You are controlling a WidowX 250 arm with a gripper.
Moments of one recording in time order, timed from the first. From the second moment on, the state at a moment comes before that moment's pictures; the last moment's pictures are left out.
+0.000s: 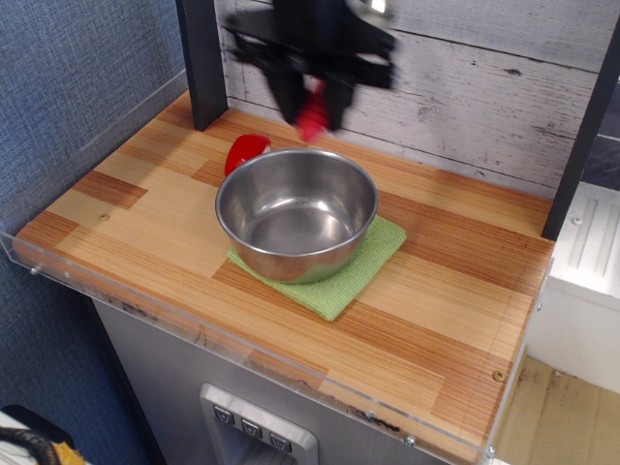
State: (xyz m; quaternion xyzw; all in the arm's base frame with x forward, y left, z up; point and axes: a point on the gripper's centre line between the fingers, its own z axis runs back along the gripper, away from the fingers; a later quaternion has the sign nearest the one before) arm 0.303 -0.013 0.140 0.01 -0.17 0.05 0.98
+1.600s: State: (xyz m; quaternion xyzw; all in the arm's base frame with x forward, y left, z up) arm 0.297 -0.106 0.039 -0.01 -0.02 0.03 1.00
